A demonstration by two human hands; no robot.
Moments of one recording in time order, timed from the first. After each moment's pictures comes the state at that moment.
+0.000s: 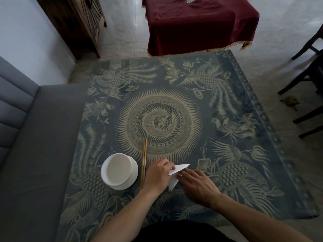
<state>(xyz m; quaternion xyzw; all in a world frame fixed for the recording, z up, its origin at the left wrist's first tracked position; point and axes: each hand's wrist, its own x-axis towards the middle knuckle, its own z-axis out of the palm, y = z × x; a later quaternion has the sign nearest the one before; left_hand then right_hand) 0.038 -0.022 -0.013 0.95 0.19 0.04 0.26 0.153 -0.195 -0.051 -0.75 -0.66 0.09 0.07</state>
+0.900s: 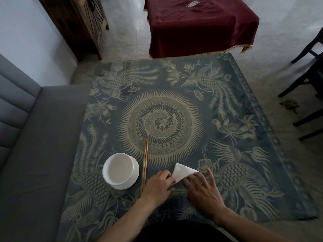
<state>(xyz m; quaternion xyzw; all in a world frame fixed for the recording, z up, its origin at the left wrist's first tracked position) 0.005 -0.033 -0.035 0.97 0.12 -0.06 0.20 0.127 -0.221 -0.041 -0.82 -0.58 0.01 0.00</state>
